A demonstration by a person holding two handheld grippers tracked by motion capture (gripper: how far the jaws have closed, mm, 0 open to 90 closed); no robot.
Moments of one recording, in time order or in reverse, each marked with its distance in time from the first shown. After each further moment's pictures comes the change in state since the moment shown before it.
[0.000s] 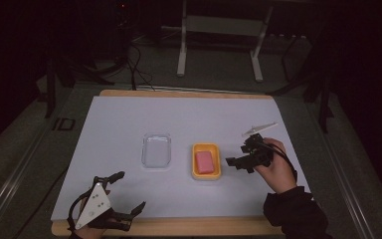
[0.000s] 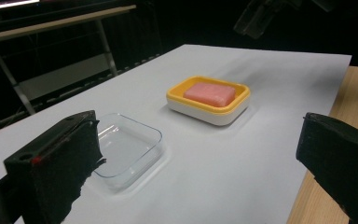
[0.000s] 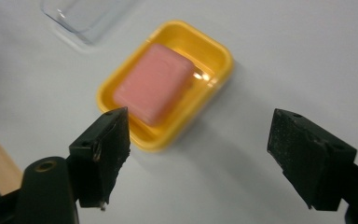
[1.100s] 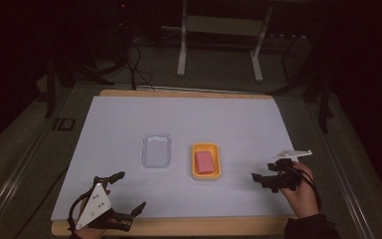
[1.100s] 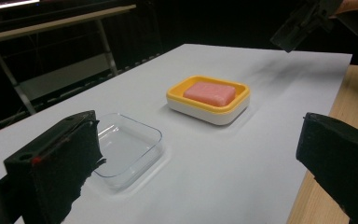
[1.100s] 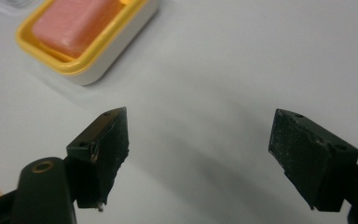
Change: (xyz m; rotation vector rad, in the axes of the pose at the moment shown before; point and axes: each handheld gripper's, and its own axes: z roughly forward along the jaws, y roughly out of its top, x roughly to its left) left arm -0.001 0.000 0.000 0.001 0.001 0.003; right arm -0.039 -0.096 -0.014 -0.082 -0.089 0.144
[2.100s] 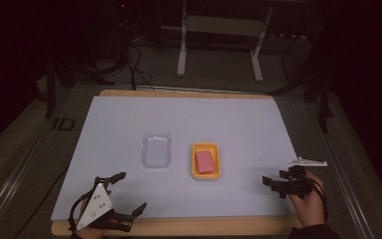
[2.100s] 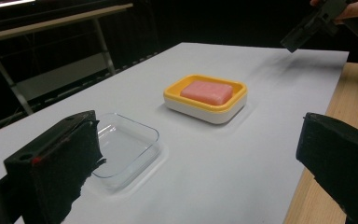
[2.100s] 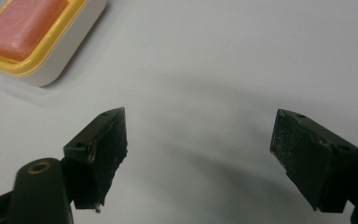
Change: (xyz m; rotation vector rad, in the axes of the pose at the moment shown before) left arm -0.001 0.000 0.001 0.006 -0.009 0.007; right arm -0.022 -0.034 -0.007 -0.052 -0.056 0.168
